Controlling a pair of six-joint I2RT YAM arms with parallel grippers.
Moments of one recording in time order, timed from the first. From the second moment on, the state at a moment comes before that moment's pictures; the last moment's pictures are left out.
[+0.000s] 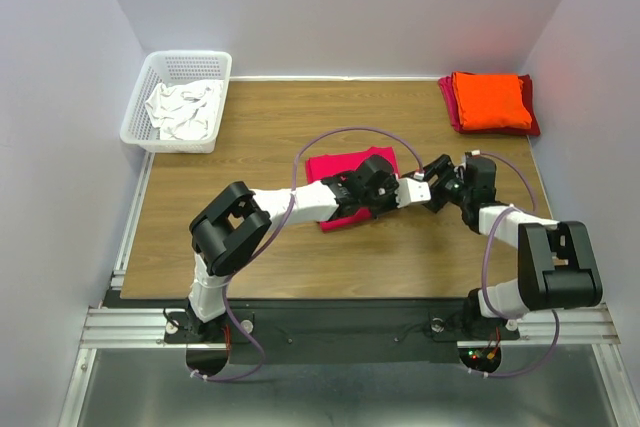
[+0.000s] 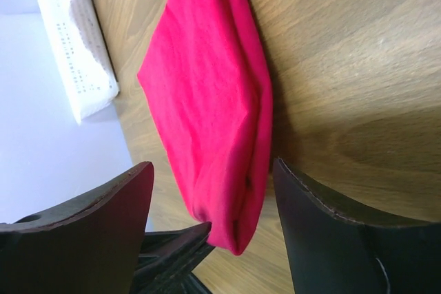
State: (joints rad) left arm -0.99 1.92 1.30 -0.02 0.21 0.47; right arm 0.02 1.41 0.51 0.35 -0.53 1.03
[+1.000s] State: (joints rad) left arm -0.96 1.93 1.34 -0.04 0.31 0.43; right arm 0.09 1.84 0.71 0.51 -0.51 1.19
